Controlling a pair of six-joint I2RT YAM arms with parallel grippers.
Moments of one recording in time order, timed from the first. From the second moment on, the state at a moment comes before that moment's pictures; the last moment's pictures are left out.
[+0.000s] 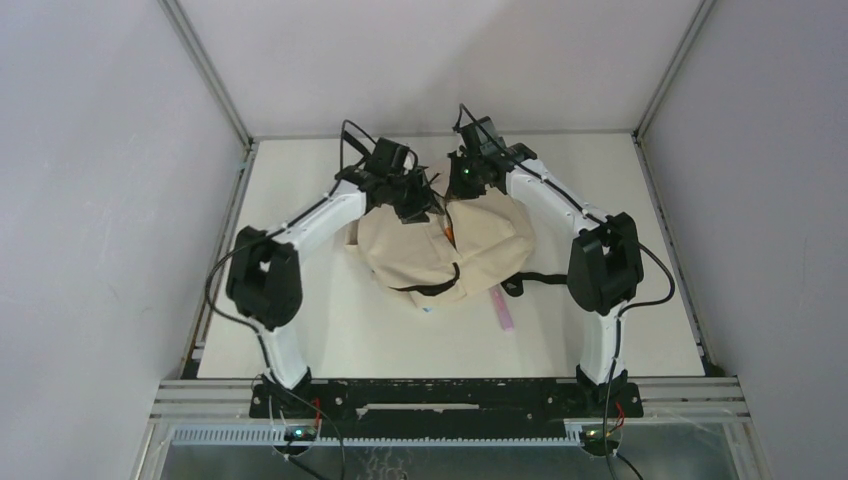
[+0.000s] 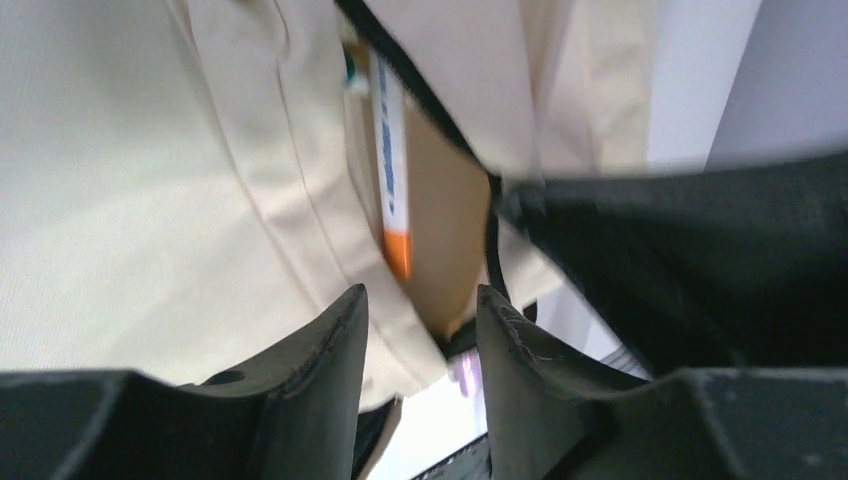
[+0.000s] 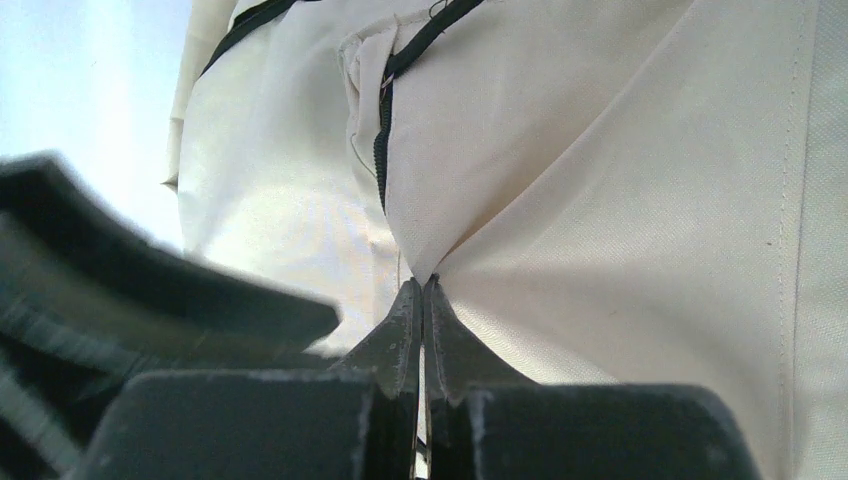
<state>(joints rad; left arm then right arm) -0.51 1.90 1.57 -0.55 0.26 -0.80 0.51 1.97 1.77 -0.68 -0.17 0.41</state>
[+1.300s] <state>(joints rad) -0.72 1.74 1.15 -0.55 0.09 -0.52 0.48 1.97 1.77 -0.69 -0.20 0.41</state>
